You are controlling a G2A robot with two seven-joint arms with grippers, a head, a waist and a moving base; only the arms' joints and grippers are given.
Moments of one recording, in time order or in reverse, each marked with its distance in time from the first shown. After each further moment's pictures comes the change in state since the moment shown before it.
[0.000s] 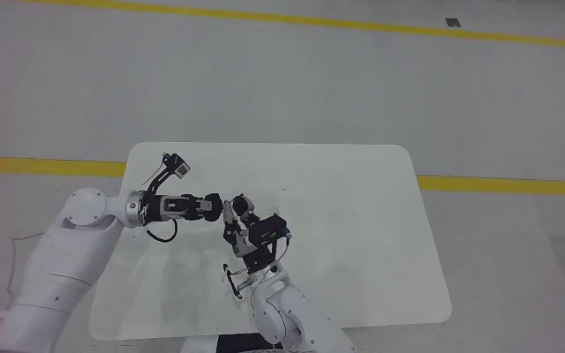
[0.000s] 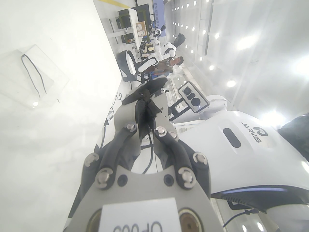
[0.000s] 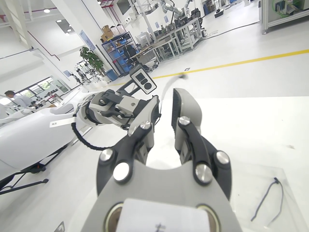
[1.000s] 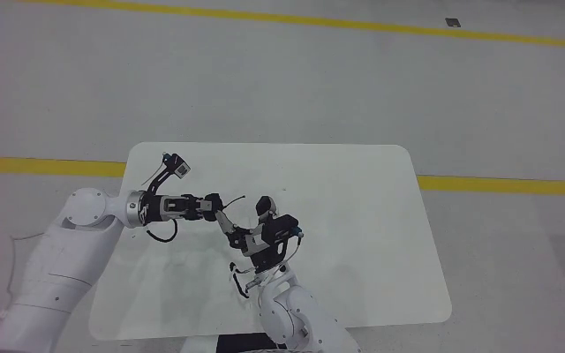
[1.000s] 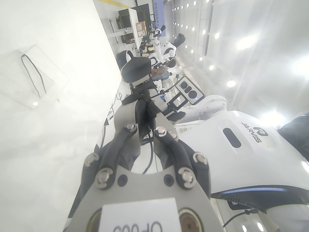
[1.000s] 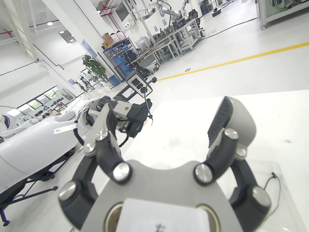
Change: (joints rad) left arm 0.000 0.000 0.000 0.000 0.000 0.000 0.000; right arm -0.036 0.009 0.045 -0.028 0.054 -0.044 -0.009
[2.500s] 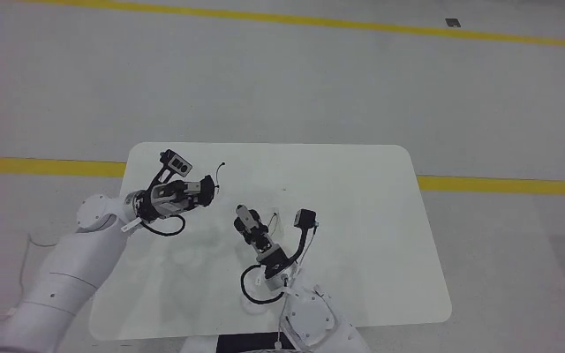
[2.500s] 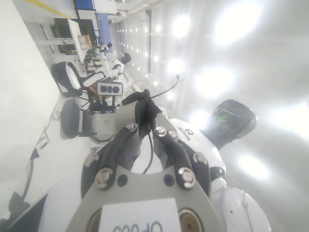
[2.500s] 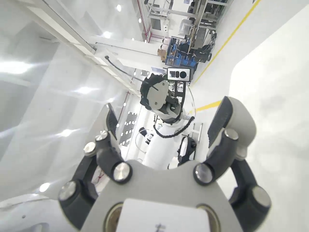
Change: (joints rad) left arm -0.014 0.009 0.114 0.082 -0.506 0.067 0.006; right arm -0.072 0.017 0.109 -0.068 1.003 -0.414 0.318
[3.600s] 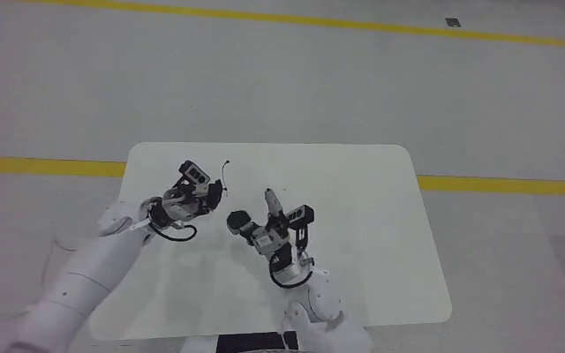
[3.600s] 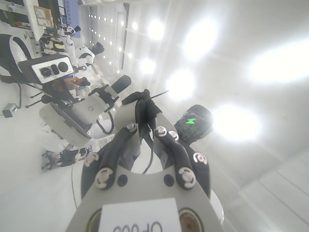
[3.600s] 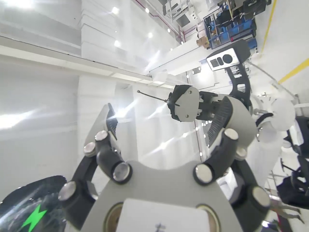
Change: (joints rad) left arm -0.026 -0.019 0.135 0.033 -0.184 0.094 -0.006; right arm 0.027 -0.001 0.038 0.019 0.762 -0.002 0.300
